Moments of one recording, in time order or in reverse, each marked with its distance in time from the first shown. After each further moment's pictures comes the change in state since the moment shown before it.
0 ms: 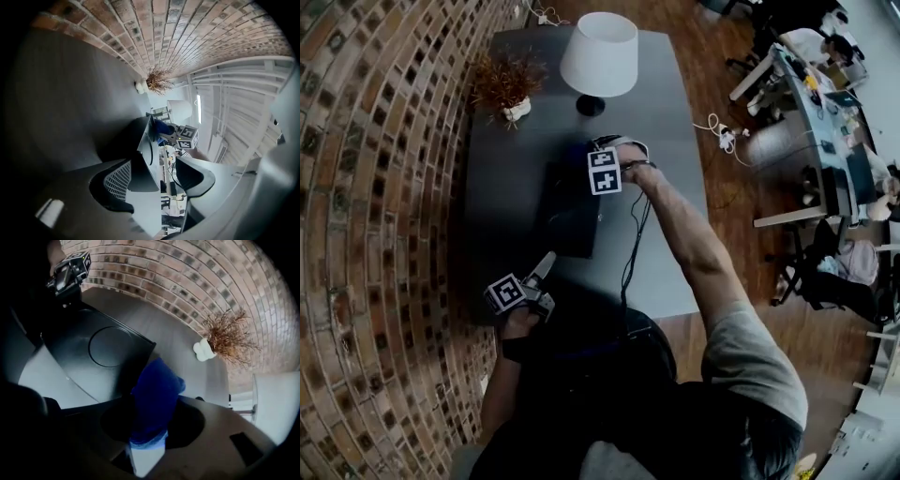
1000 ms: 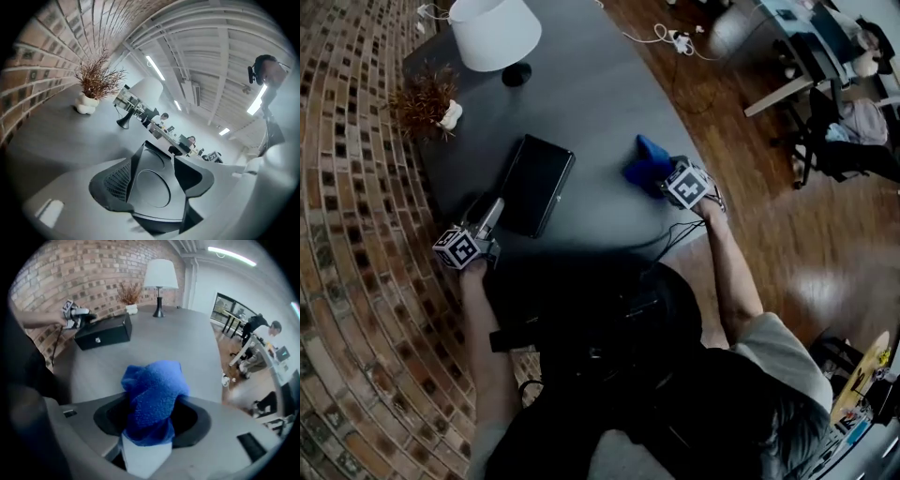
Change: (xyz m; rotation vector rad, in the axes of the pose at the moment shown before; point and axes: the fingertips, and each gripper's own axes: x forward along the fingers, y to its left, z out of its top) left arm 0.061 -0.021 0.131 0.781 0.338 -0.112; right arm -0.099 0.293 -0.164 1.354 -0.001 -0.028
